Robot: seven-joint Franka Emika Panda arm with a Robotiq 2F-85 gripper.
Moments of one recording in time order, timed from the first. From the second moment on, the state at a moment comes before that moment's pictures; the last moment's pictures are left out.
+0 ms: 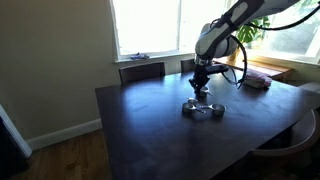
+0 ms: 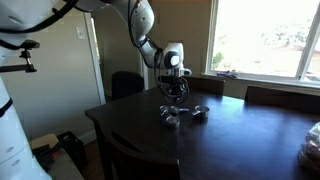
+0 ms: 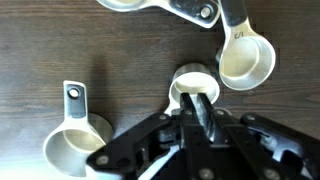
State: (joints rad) arm -0.01 0.73 0.01 -1.64 0.00 2.46 0.02
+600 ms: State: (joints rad) arm -0.01 0.74 0.00 -1.69 0.03 2.47 0.09
